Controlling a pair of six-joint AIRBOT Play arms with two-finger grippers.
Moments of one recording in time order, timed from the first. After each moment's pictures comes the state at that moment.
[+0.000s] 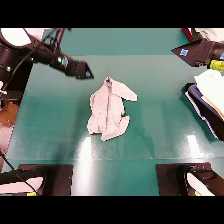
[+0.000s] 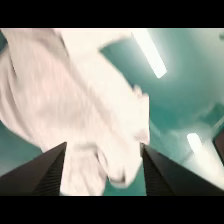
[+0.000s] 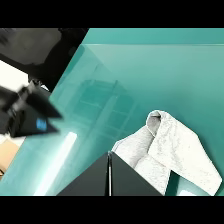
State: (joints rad) left arm -0.25 -1.40 1.59 0.95 -1.41 -1.35; right arm 0.03 -0.89 1.32 -0.76 1.08 1.42
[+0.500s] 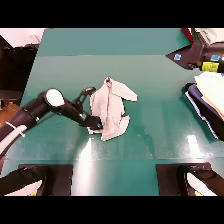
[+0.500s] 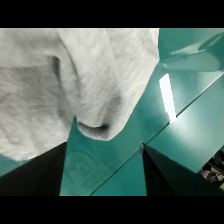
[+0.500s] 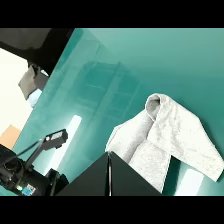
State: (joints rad) left arm -0.49 -1.20 0.89 0.90 -1.09 -1.42; right arm 0.03 -0.95 1.32 -0.75 1.13 1.42
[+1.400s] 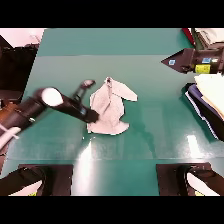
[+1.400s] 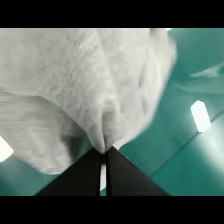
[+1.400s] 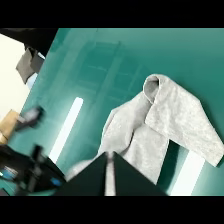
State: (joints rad) left arm -0.46 -1.13 1.04 1.10 -1.13 -1.47; right arm 0.03 -1.02 1.32 -0.76 1.18 1.42
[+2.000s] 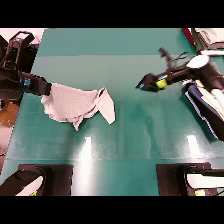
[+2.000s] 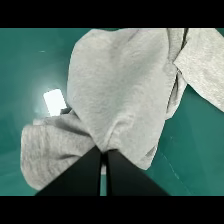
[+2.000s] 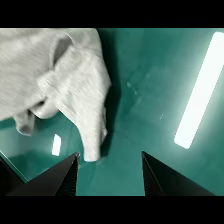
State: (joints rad) left arm -0.19 -0.96 1.31 1.44 -1.33 -1.46; right arm 0.13 -1.52 1.32 -0.76 1.22 1.35
